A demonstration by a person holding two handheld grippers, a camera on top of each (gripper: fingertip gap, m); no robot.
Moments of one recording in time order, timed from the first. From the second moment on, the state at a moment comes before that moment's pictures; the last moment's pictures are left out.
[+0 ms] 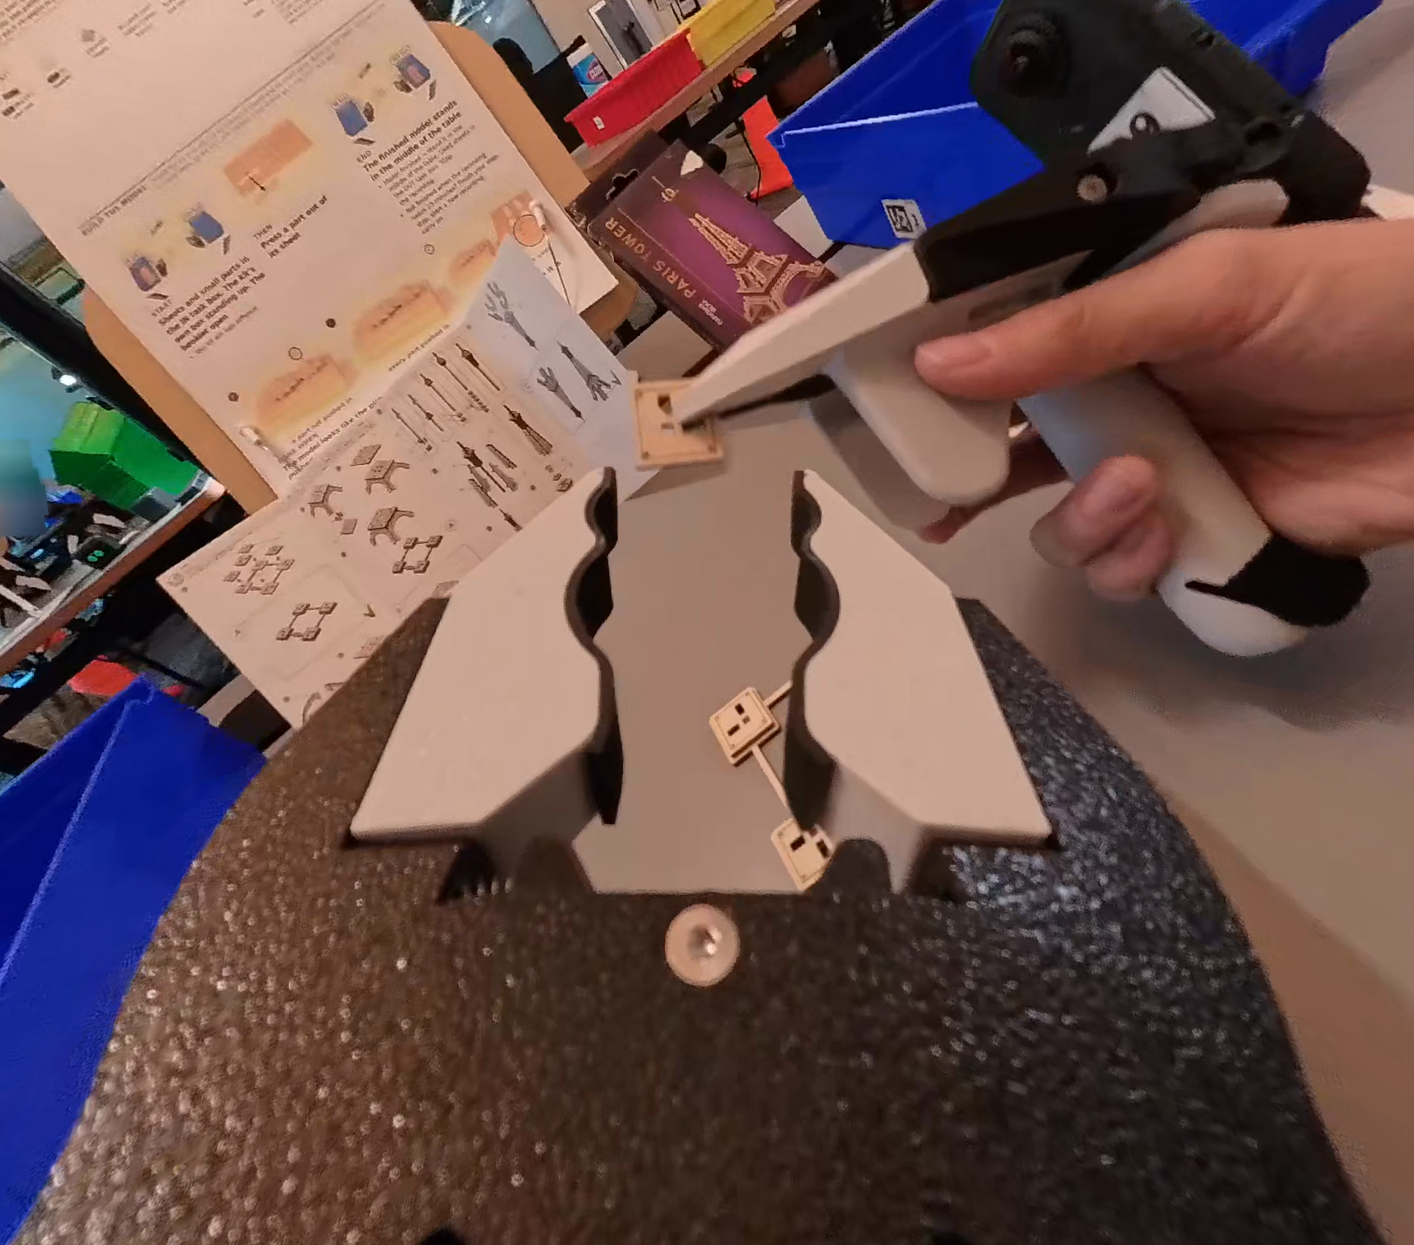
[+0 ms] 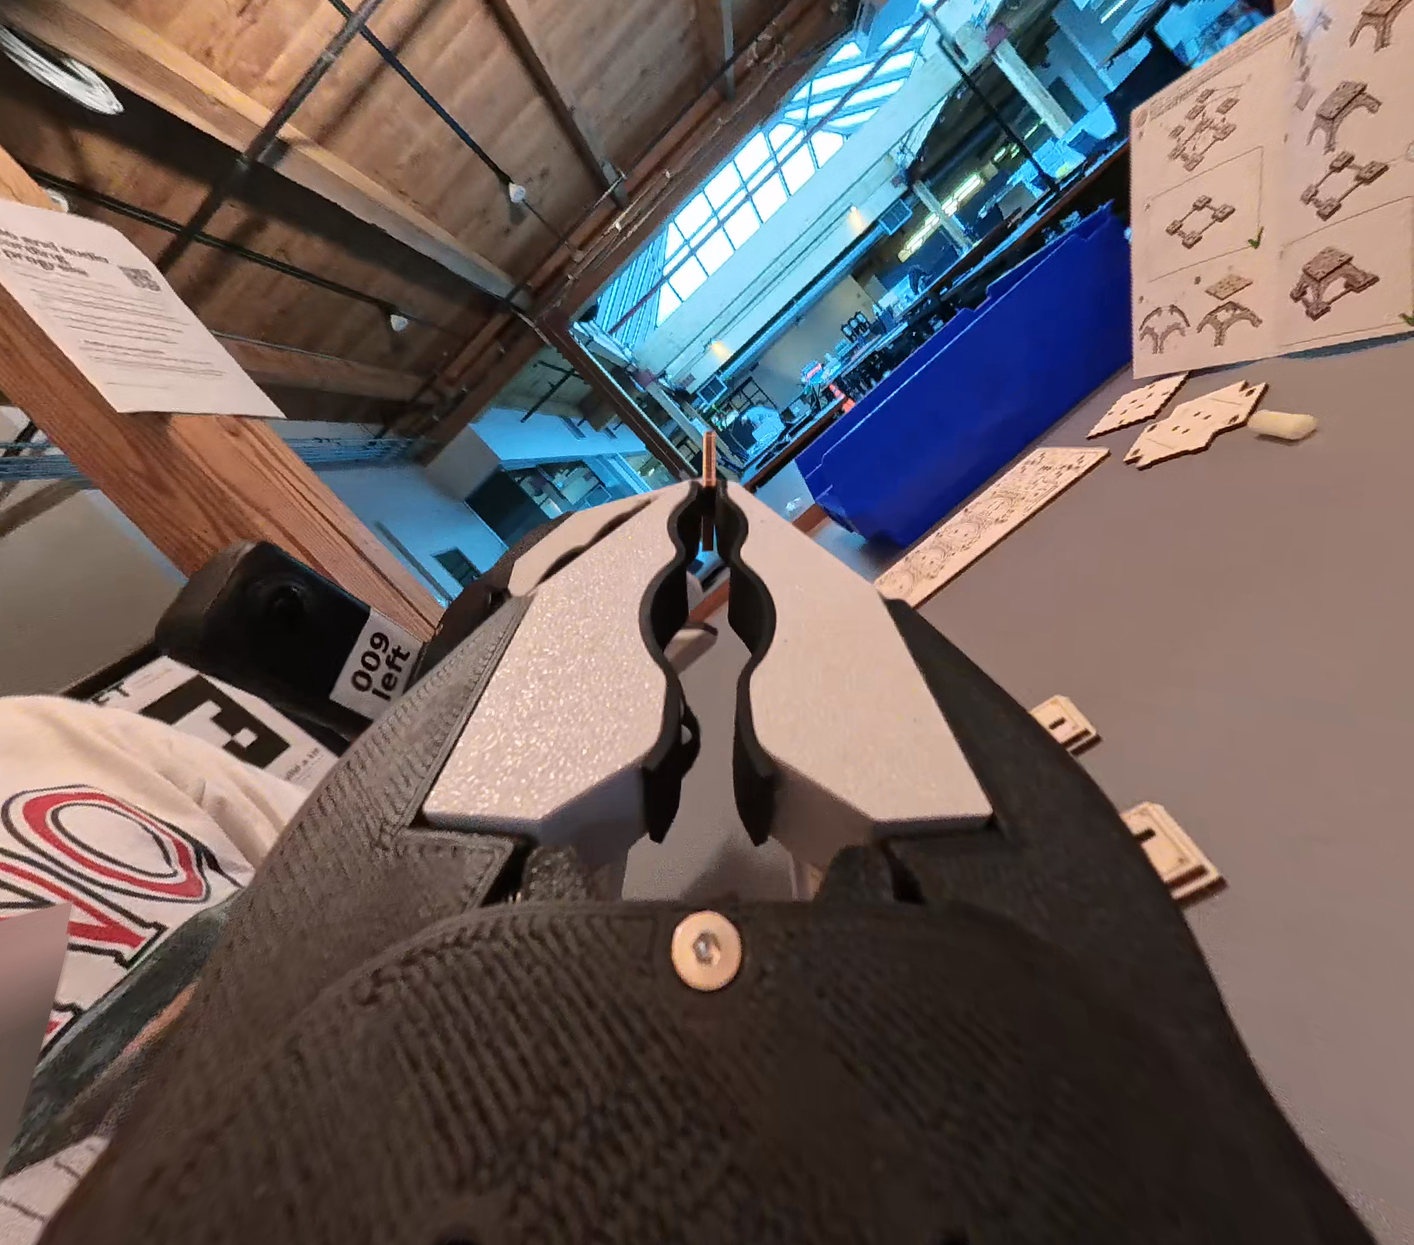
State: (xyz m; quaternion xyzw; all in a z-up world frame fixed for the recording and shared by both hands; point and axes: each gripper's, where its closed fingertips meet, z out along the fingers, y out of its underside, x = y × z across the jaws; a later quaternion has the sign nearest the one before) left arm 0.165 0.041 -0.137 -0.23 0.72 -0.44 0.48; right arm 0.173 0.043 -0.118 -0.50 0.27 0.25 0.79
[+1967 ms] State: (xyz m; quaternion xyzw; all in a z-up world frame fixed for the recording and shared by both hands) left arm 0.146 0.030 -0.182 -0.02 0.89 -0.33 0.31; right arm 0.157 0.034 -0.179 -0.72 0.22 0.20 0.62
